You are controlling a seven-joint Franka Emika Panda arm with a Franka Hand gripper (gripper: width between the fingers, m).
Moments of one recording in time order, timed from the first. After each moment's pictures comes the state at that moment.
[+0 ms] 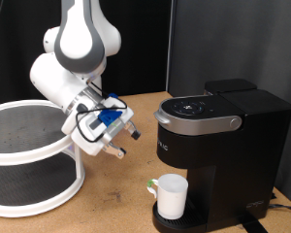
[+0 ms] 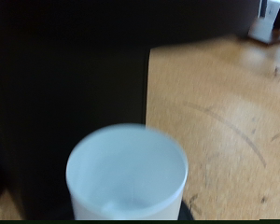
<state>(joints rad) 0.05 -0.13 -0.21 -2.73 1.70 2.37 -1.74</state>
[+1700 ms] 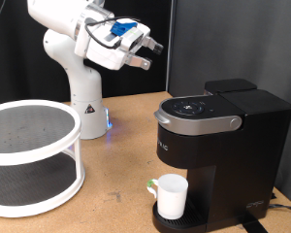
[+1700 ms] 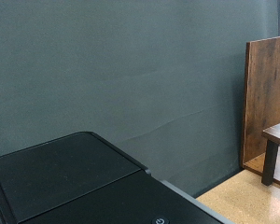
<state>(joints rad) 0.05 -0.55 -0.17 -2.67 1.43 2.24 -1.13</state>
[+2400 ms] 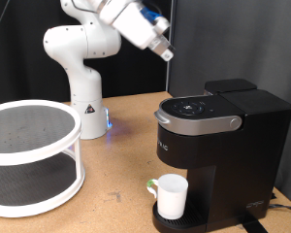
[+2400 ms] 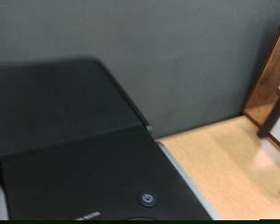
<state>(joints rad) 0.04 -0.50 0.01 -2.54 1.02 2.39 -0.96</state>
